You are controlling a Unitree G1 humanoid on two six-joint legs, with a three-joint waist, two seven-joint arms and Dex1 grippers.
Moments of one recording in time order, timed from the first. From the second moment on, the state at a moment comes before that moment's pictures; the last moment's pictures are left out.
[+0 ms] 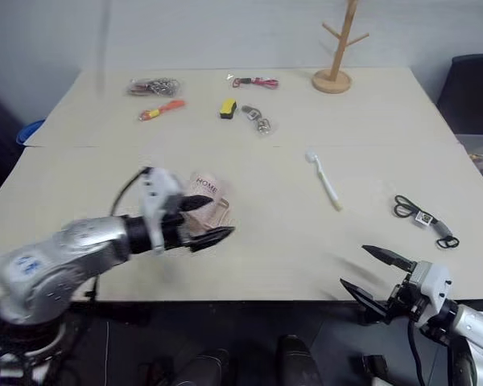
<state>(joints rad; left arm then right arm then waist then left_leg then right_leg) -0.53 0.53 -0.13 -0.53 -0.63 1.21 -0.18 0.24 -0.59 -0.37 -0.08 0.53 -0.19 1.16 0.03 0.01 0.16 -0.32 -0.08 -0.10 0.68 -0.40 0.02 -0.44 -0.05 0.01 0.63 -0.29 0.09</state>
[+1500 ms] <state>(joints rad) -0.56 0.06 -0.14 0.51 -0.44 -0.09 -1.23 0.31 -0.53 -0.36 -0.19 0.49 -0.24 0.95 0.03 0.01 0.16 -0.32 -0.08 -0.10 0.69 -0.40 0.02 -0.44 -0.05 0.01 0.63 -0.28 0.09</state>
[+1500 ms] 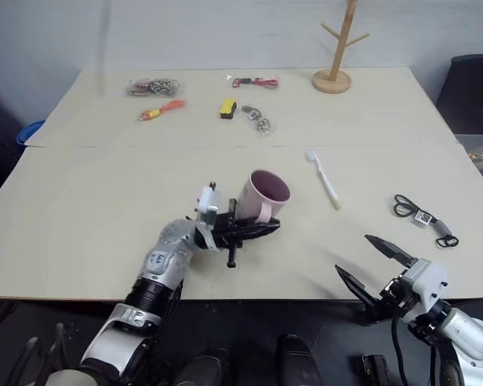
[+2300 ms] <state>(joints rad) -0.30 0.45 0.07 0.20 -0.45 0.00 -1.14 0.41 -0.51 -0.42 -0.08 0.52 -0.30 0.93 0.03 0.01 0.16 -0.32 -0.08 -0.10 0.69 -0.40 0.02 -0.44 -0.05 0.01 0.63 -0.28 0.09</state>
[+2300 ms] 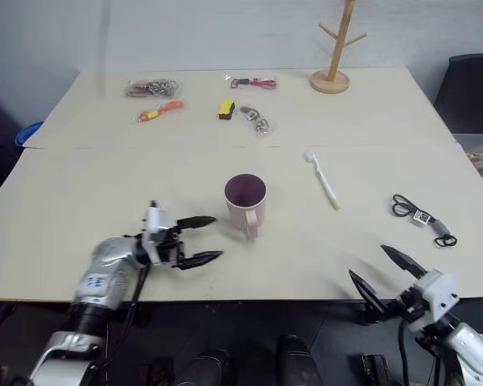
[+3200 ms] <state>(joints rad) -0.07 0.64 0.29 -0.19 -0.64 0.27 -1.03 -0.98 -0.62 0.20 0.61 0.16 0.79 0.69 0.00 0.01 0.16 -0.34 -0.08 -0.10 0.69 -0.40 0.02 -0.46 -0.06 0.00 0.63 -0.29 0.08</state>
